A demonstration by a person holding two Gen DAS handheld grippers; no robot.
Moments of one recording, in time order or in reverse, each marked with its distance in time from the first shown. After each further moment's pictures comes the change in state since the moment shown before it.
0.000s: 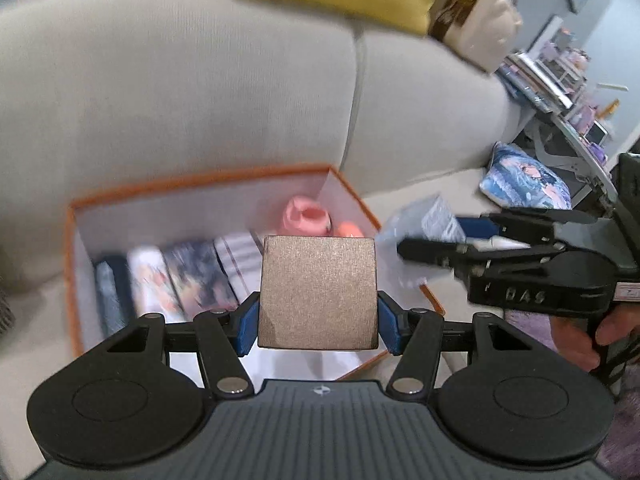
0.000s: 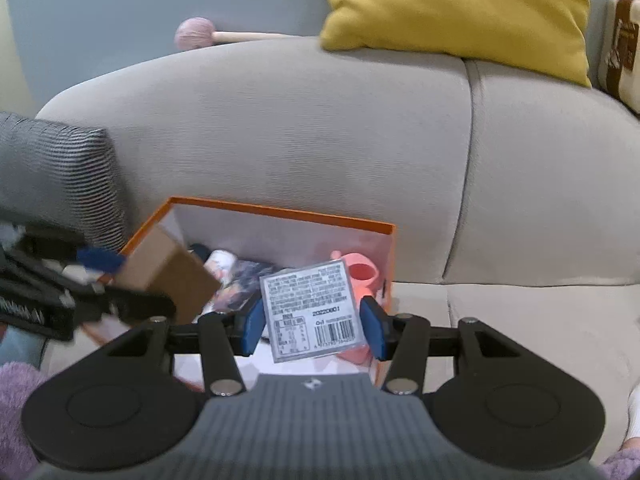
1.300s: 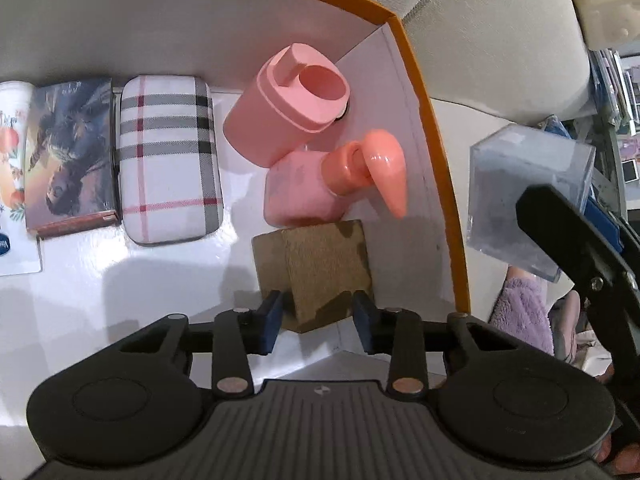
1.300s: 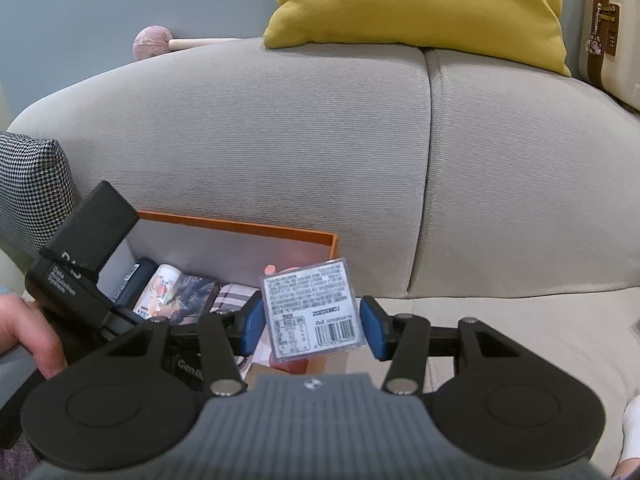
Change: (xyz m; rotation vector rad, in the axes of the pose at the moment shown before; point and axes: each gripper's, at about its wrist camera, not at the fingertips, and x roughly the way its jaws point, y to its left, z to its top) left arm 0.166 0.014 0.004 -0.339 0.380 -0.091; right arm 0.026 -0.044 -0.004 0.002 -0.045 -0.047
